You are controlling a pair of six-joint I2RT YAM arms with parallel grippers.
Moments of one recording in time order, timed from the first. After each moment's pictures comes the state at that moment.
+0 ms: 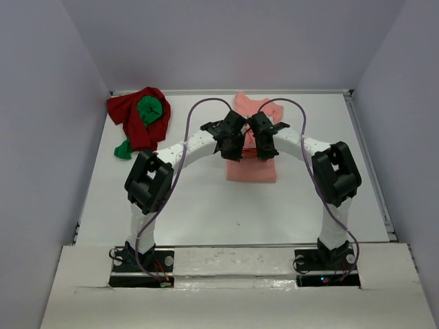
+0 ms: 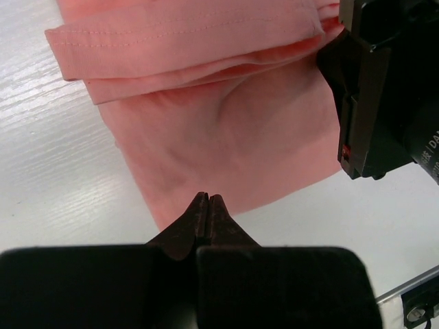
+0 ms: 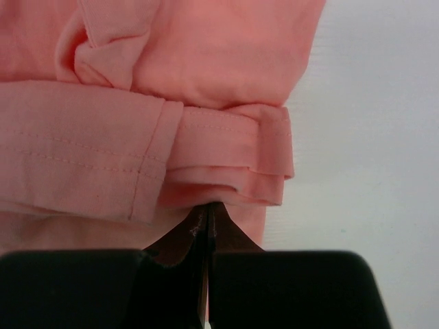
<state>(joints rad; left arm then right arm) -0.73 1.97 1.59 -0.61 0.05 -0.44 0.51 1.96 1.44 -0.65 0.35 0.37</state>
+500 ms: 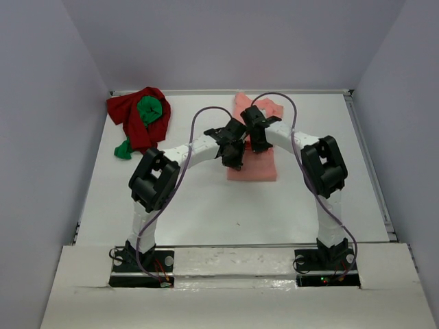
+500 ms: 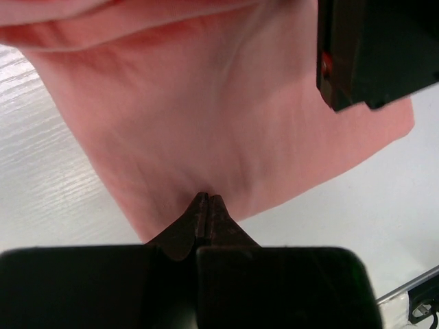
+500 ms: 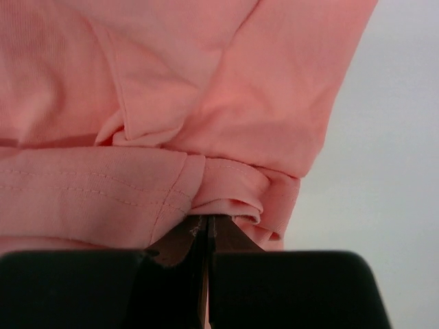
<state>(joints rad) -0.73 2.01 1.53 -0.55 0.10 -0.47 0.50 2.11 1.62 -0.66 0.39 0.34</state>
